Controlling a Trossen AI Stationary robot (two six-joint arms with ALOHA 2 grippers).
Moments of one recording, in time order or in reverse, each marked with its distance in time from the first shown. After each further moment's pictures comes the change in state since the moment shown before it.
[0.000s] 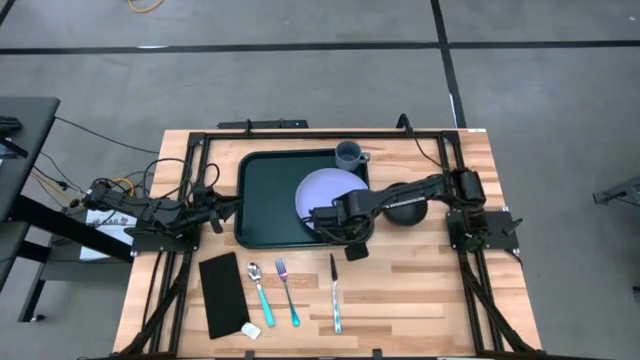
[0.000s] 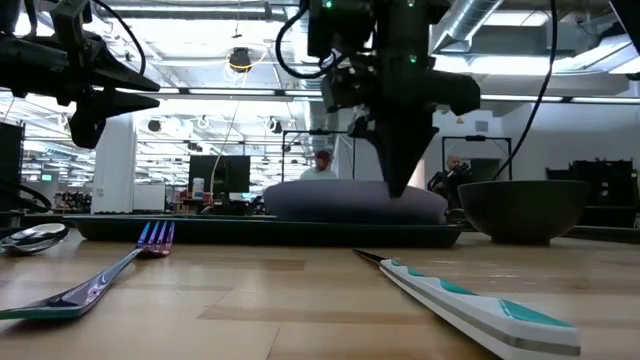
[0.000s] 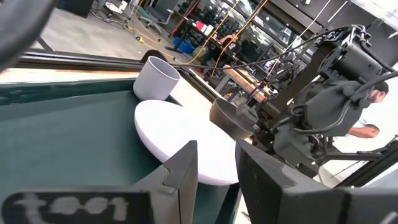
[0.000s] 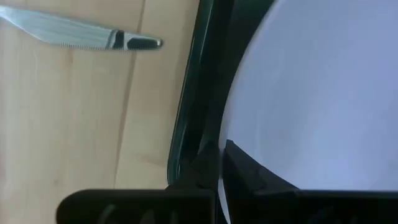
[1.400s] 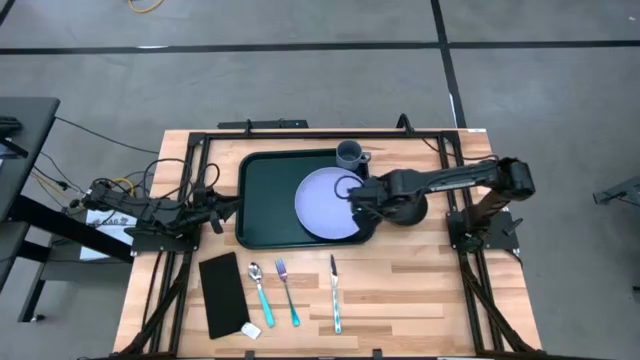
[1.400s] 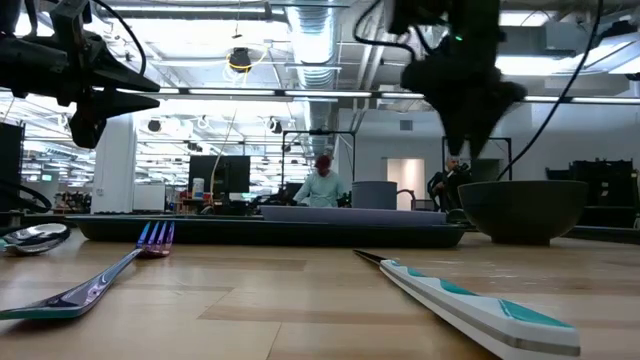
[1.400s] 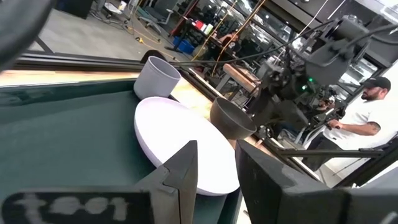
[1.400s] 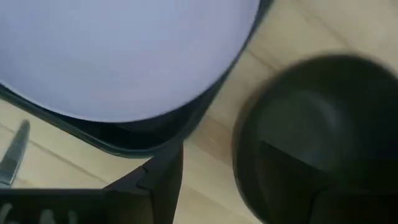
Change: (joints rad) left arm 0.000 0.002 0.000 0.000 0.004 0.014; right arm -0.066 -0.391 -0.297 -0.131 0.157 1.167
